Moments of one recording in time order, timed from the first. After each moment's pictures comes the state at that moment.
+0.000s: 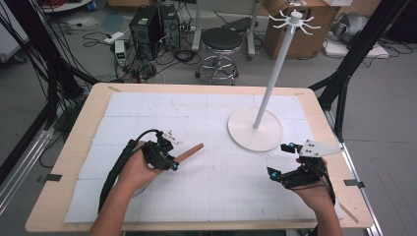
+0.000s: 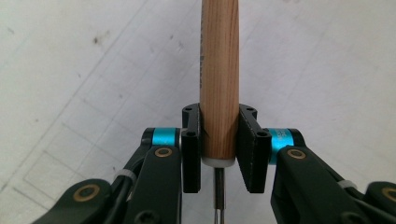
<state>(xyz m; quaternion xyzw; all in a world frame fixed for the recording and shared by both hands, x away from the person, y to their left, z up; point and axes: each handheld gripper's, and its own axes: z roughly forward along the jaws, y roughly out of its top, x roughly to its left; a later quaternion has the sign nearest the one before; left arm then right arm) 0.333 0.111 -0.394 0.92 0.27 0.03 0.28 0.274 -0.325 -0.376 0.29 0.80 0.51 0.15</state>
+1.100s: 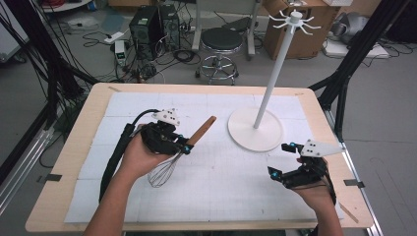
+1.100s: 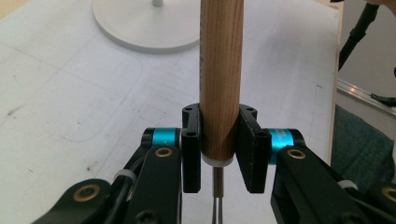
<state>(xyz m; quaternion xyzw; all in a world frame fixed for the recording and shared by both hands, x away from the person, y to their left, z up) 0.329 0.098 -0.316 0.88 0.22 0.02 0.42 0.274 -0.326 -0.375 0.28 0.80 0.51 0.15</state>
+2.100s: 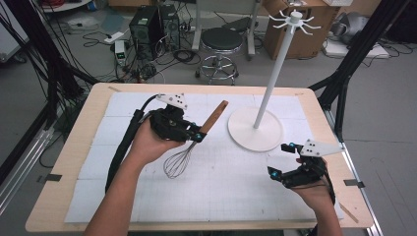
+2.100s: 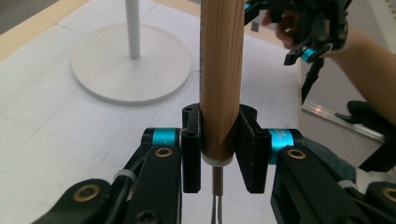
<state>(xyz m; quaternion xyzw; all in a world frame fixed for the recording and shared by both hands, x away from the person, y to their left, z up) 0.348 0.078 -0.287 0.86 0.18 -0.02 0.48 0.276 -0.327 -0.377 0.29 0.80 0.51 0.14</state>
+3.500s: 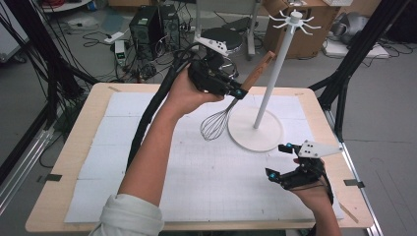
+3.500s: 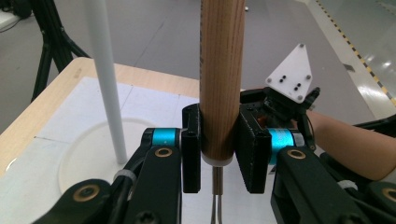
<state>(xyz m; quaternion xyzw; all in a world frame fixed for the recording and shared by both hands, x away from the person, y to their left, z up) 0.412 -0.002 -0.193 0.85 0.10 -0.04 0.52 0.274 -0.321 -0.378 0.27 0.80 0.52 0.14</state>
